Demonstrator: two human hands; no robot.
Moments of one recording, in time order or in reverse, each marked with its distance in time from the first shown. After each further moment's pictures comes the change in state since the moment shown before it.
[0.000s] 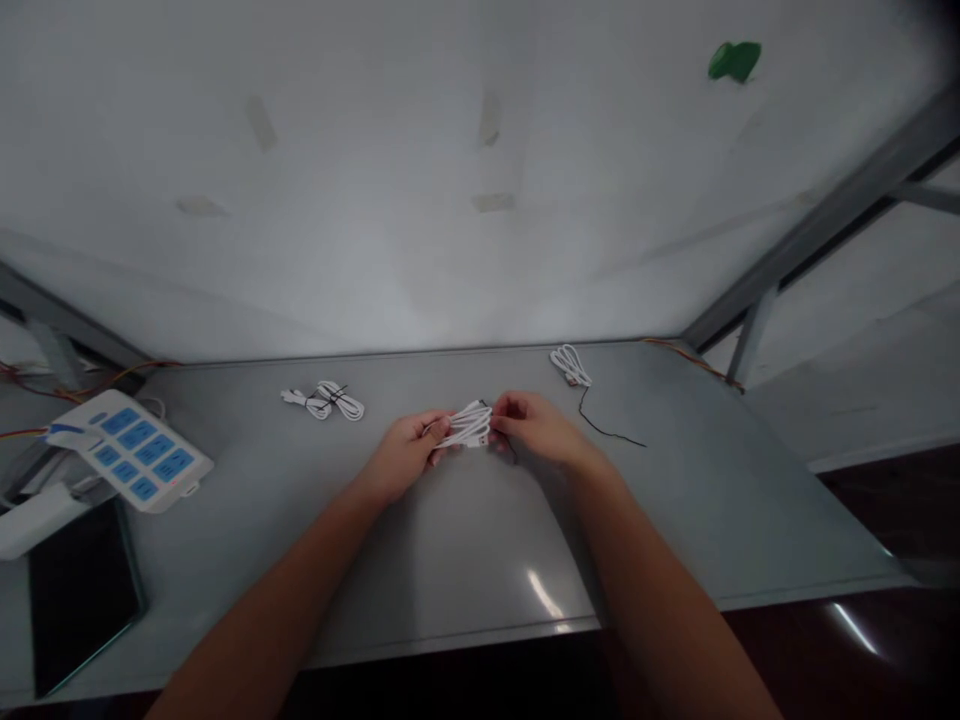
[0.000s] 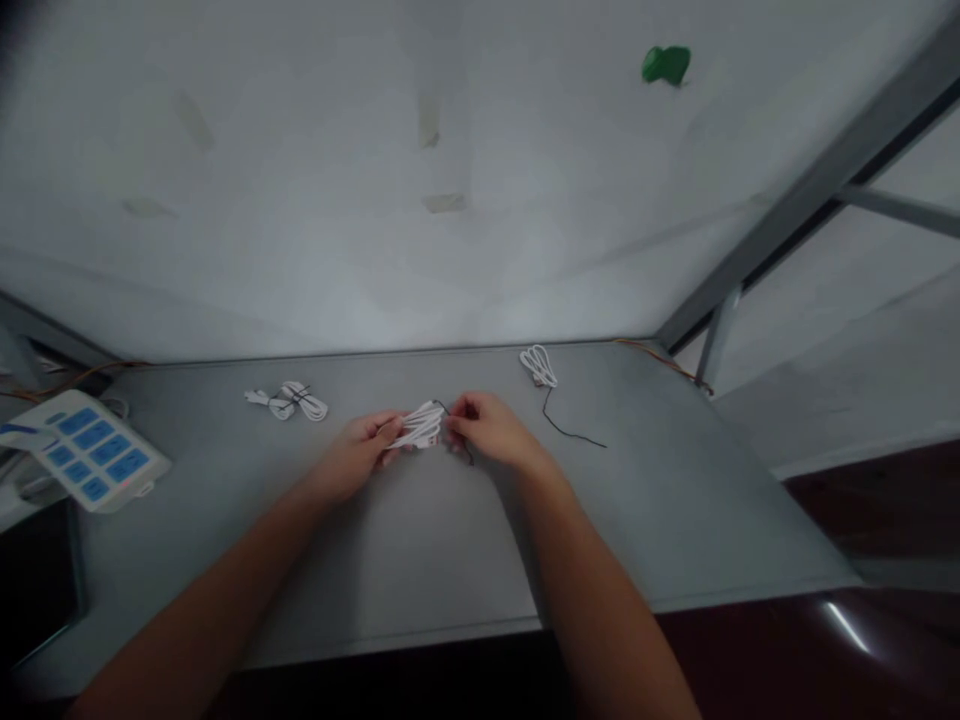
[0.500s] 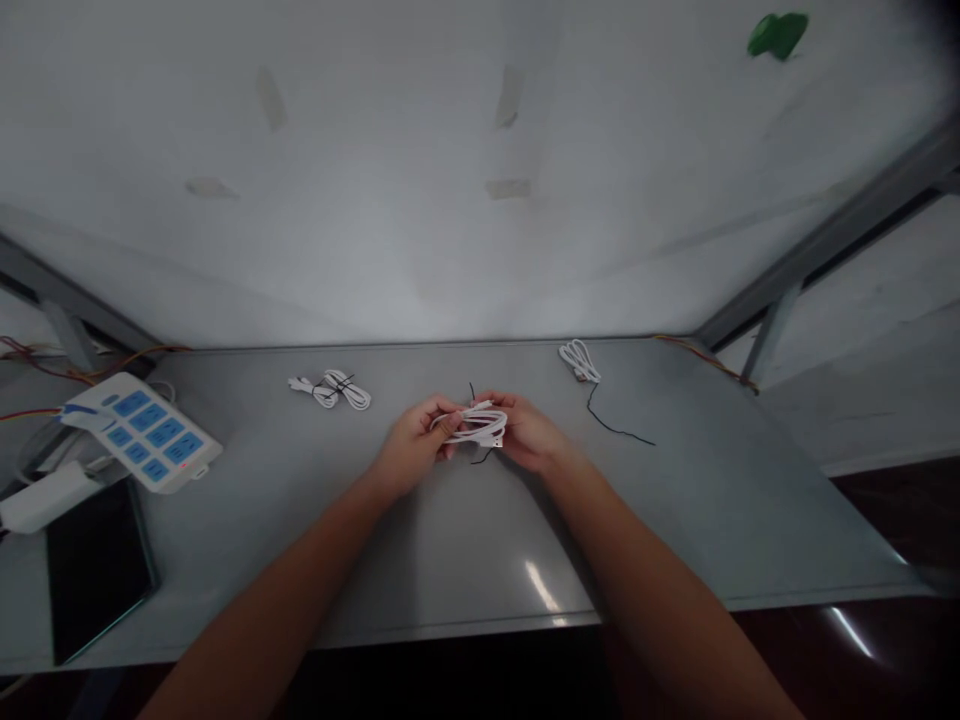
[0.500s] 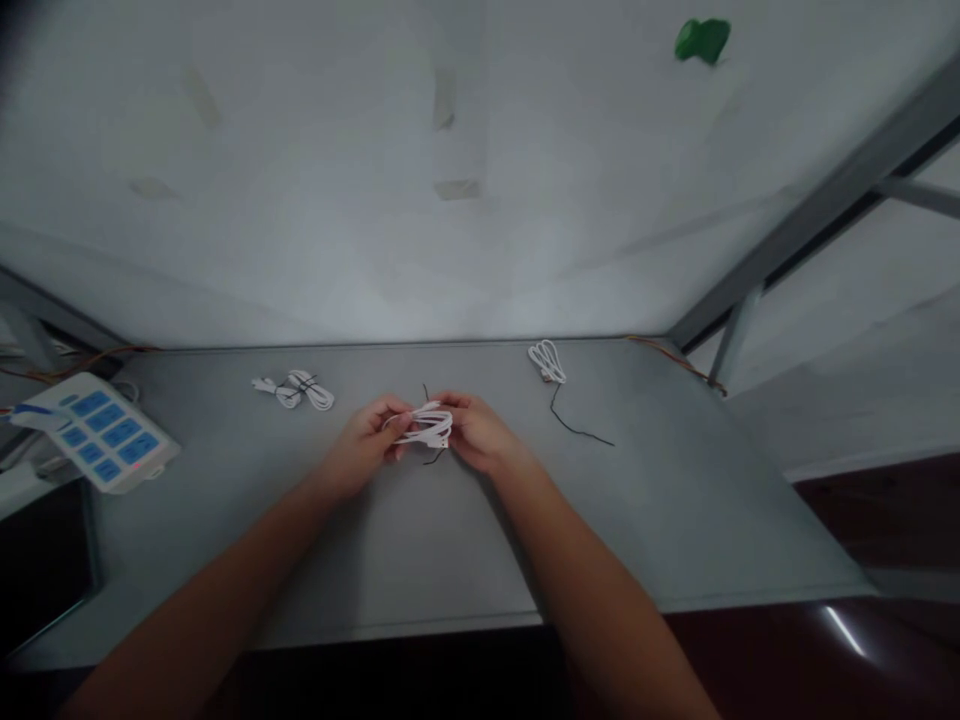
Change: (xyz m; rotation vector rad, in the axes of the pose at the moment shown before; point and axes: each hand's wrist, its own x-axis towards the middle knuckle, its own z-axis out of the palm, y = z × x) left_hand -0.006 0.003 0.008 -0.216 0.025 0.043; right_hand 0.011 0.001 0.041 0.725 -0.059 0.176
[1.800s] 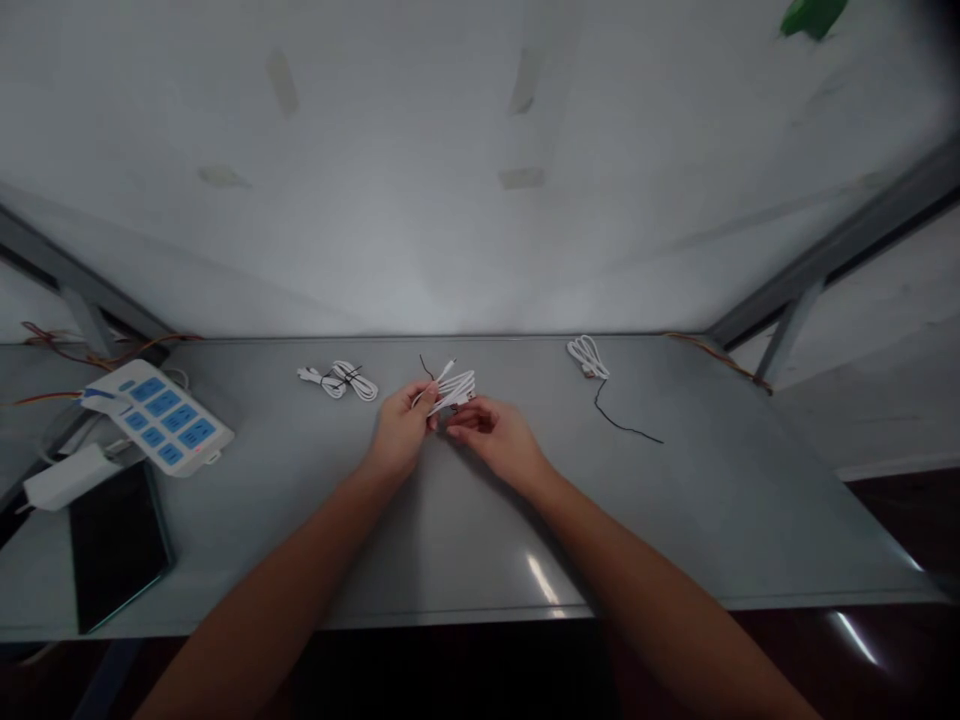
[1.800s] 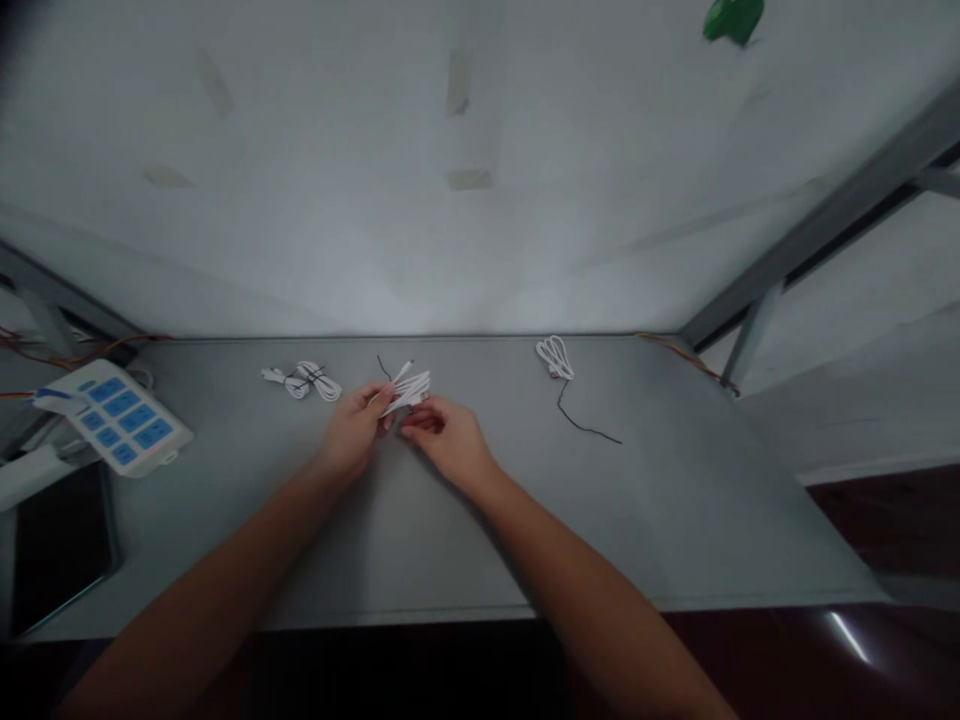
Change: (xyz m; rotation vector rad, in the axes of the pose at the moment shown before) left_hand 0.016 -0.010 -0.010 -0.134 0.380 0.051; right_hand 0.002 0.042 0.017 -0.520 0.034 -0.359
